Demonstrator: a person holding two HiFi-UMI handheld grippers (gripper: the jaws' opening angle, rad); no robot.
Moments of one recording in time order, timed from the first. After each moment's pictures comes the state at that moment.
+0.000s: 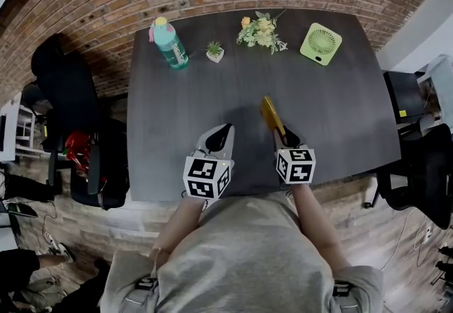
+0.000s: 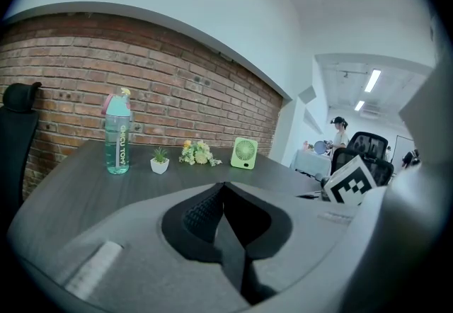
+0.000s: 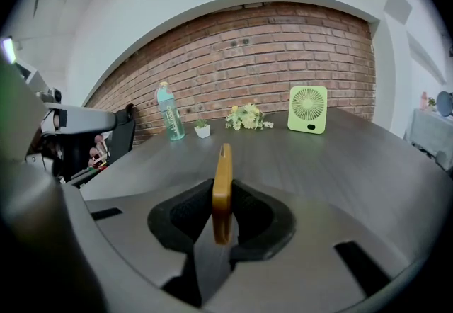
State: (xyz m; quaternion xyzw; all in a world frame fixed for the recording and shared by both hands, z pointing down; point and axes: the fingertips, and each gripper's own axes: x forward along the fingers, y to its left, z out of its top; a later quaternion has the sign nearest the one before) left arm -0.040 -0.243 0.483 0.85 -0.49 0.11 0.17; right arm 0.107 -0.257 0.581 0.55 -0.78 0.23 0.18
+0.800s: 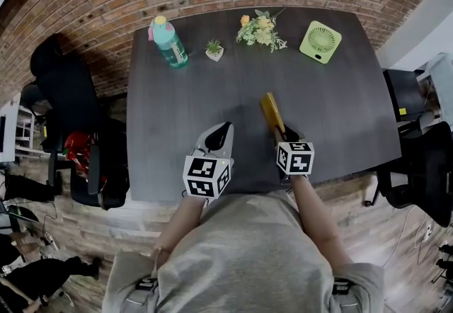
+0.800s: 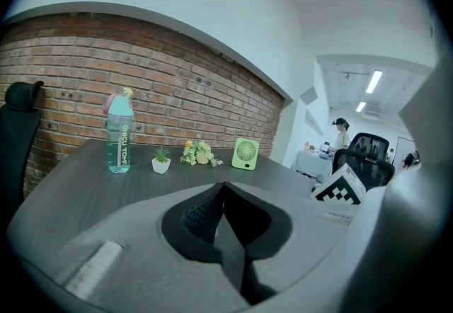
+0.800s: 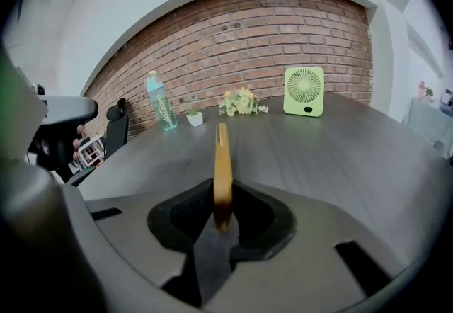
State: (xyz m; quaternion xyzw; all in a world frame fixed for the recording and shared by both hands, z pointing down) left arm -0.042 -0.244 0.484 0.84 -0.50 0.10 0.17; right arm 0.114 -0.263 0.616 0.55 -0.76 0.27 0.21
